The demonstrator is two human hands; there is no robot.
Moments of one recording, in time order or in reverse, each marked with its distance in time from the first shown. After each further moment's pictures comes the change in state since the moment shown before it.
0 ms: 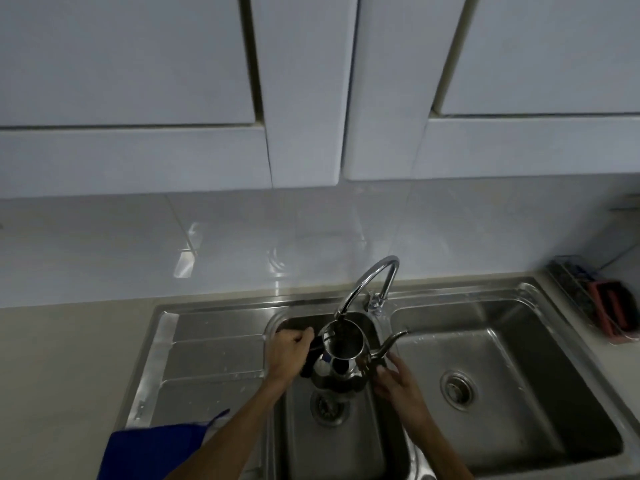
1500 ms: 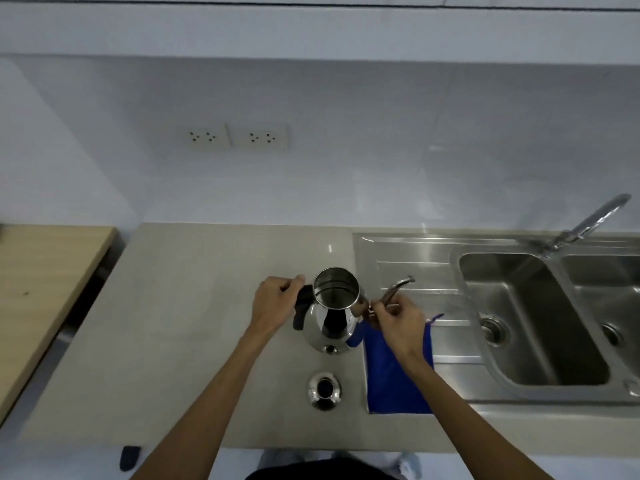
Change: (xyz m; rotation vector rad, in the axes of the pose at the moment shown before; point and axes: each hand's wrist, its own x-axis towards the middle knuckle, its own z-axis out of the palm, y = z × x) left_hand -0.116 -0.171 -0.544 0.045 0.110 0.000; right_hand -0.214 0.039 0.507 -0.338 0.120 -0.289
